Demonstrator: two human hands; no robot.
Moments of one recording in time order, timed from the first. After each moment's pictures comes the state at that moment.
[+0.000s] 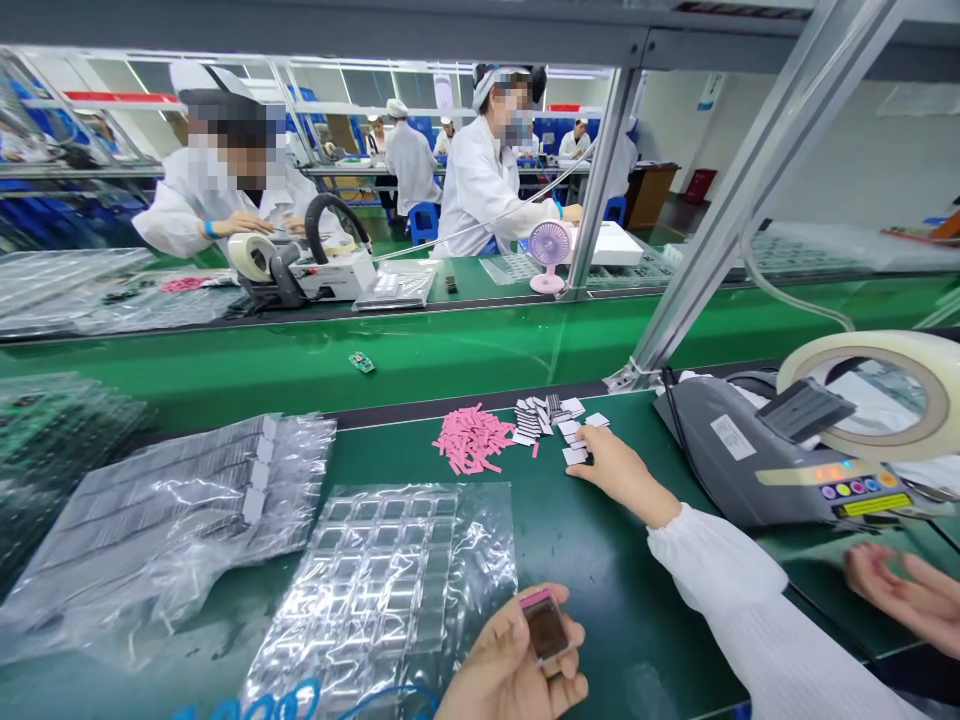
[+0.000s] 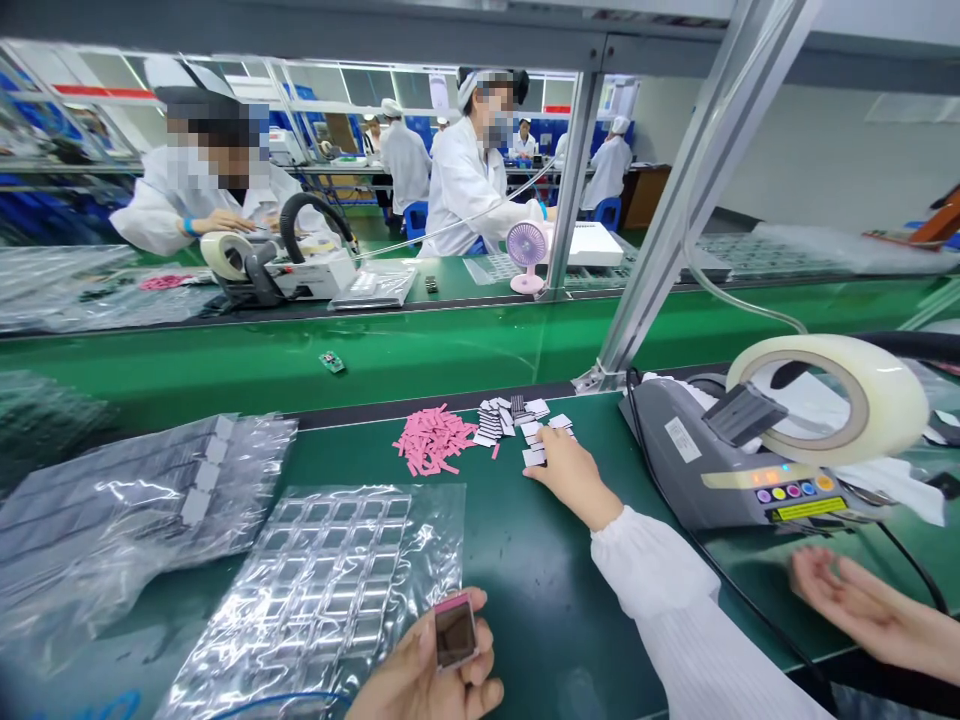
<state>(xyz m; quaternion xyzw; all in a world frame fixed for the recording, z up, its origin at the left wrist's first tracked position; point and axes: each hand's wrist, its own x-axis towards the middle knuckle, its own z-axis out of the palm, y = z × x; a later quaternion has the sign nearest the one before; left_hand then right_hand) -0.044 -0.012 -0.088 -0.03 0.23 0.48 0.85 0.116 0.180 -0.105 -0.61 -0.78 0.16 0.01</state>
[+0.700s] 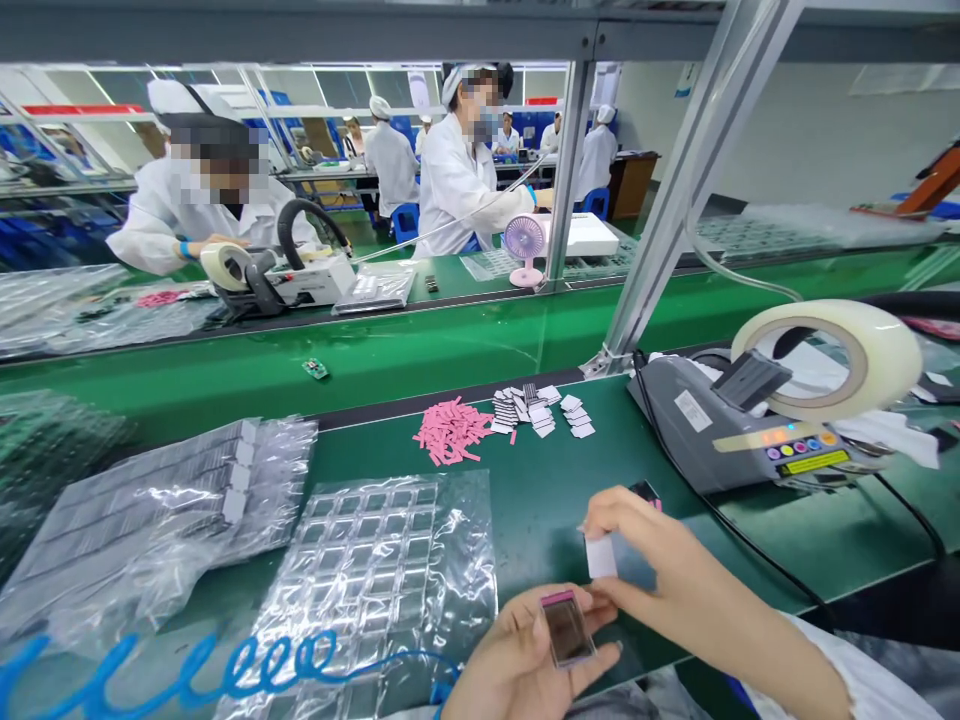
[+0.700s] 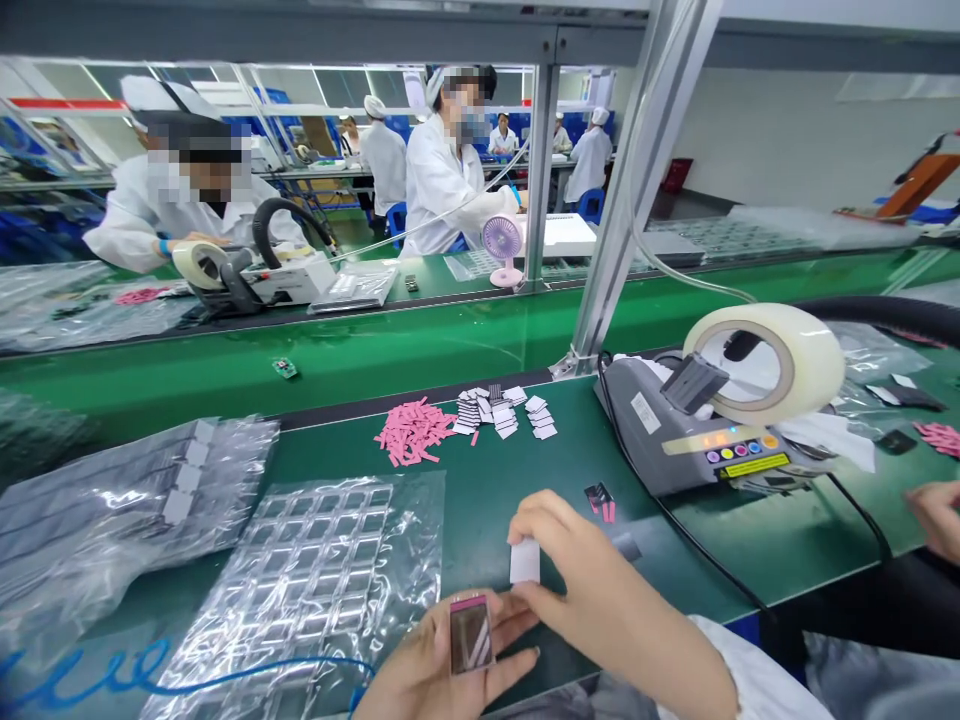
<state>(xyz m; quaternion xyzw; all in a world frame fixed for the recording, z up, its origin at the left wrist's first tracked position) -0.010 -0.016 -0.082 0.05 0.21 0.47 0.85 0.165 0.051 -0.038 -0.40 -0.82 0.36 0.19</state>
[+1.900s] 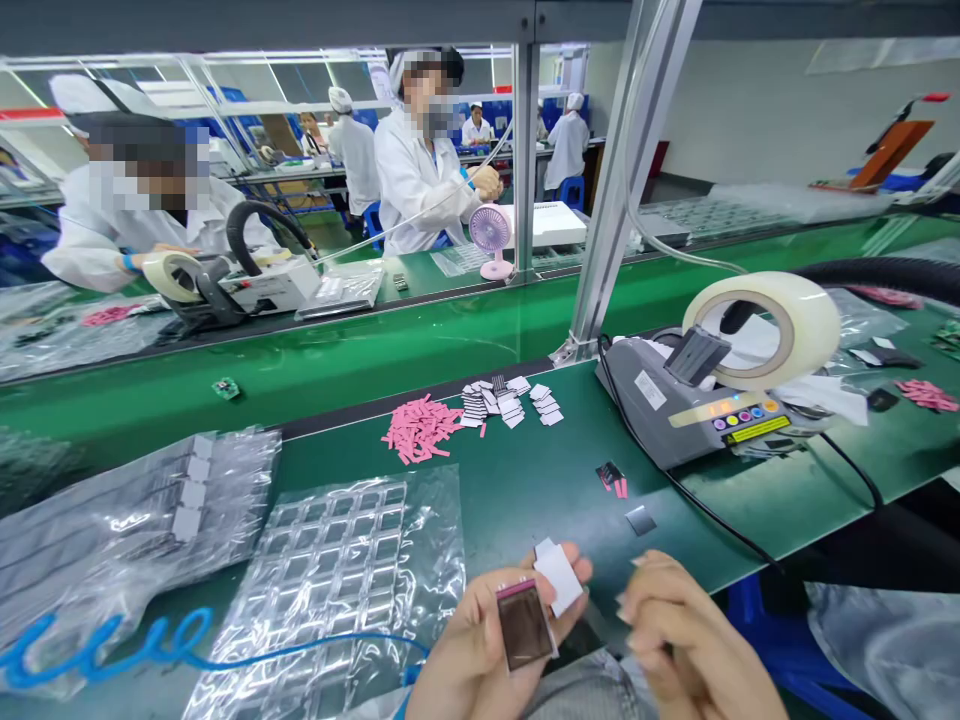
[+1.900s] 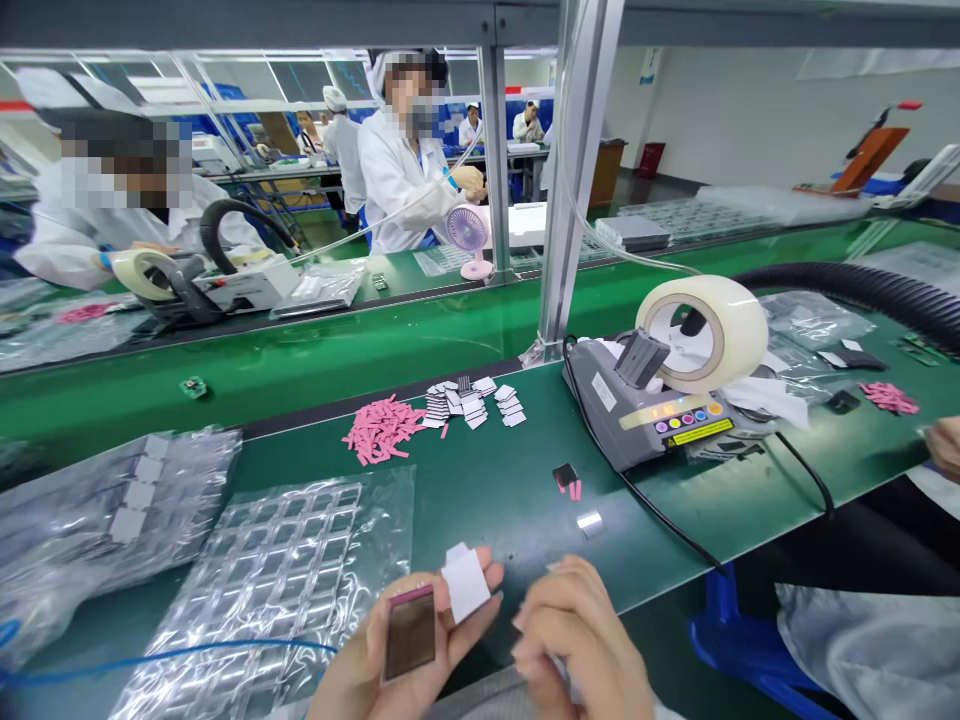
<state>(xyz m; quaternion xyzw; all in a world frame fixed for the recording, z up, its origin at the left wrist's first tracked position) 0.005 -0.008 -0.055 0.13 0.22 0.50 0.83 0.179 -0.010 -0.048 -0.43 -0.73 0.17 0.50</state>
